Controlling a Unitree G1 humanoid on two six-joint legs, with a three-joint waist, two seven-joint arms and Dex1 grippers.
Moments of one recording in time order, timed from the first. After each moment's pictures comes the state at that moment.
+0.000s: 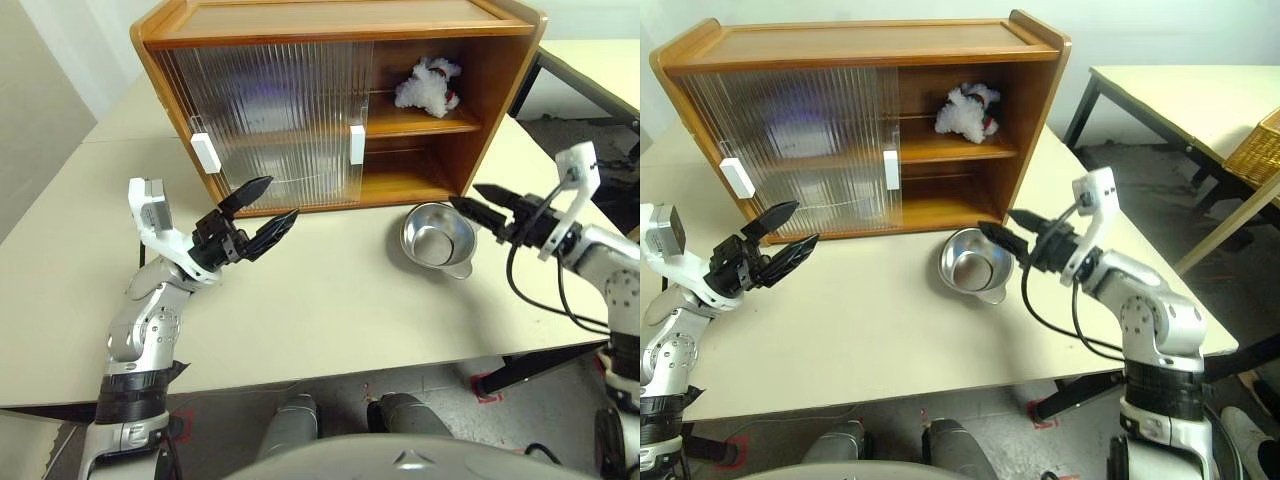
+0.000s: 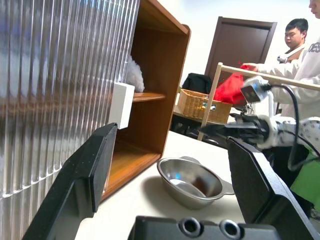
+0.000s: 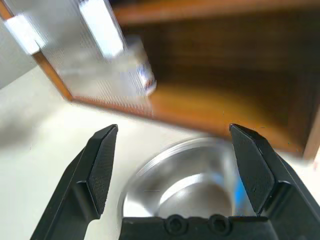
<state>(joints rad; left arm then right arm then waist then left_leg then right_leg) -0.15 0.42 0.22 -0.11 -0.73 0.16 -1.00 -0.26 -0.57 -0.30 -0.14 0.66 0.75 0.78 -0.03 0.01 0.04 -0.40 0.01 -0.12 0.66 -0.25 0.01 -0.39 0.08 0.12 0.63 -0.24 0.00</state>
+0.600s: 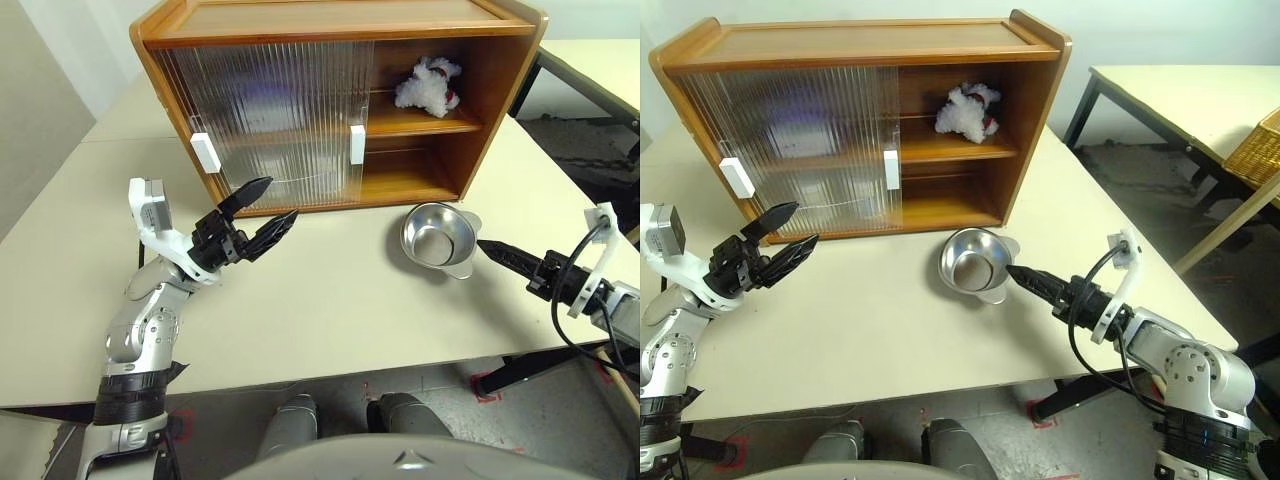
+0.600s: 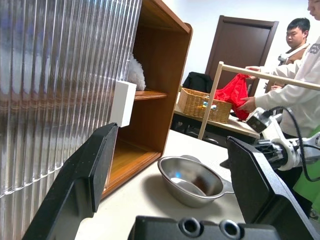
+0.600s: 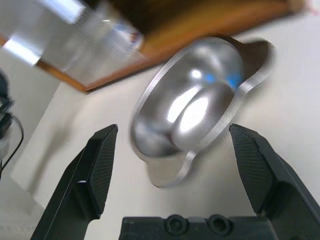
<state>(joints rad) -0.15 0.43 0.22 -0.12 -0.73 0.16 -0.99 -0.10 -0.60 -0.49 -0.02 0.92 1.06 0.69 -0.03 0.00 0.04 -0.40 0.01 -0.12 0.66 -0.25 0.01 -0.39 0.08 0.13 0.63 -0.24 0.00</state>
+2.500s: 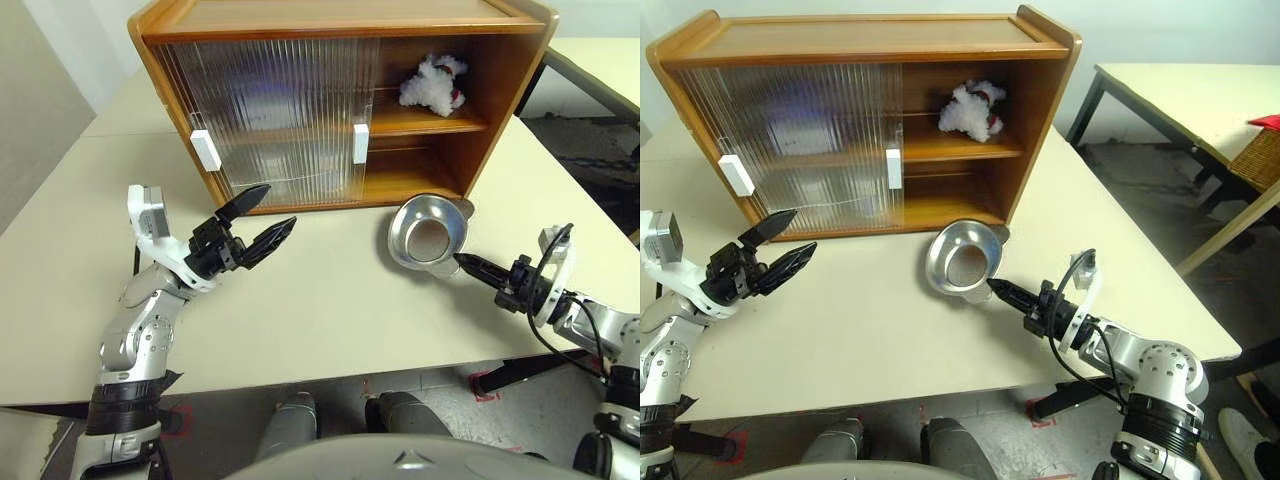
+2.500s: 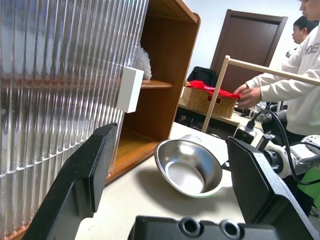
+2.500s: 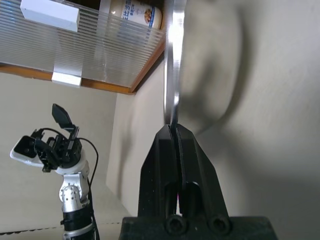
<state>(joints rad) -0.11 0.45 0.22 -0.13 -0.74 0.16 -0.99 -0.20 -0.42 -0.58 0.13 1.11 1.35 0.51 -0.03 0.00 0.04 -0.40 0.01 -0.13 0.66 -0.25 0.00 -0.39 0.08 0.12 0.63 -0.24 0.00</state>
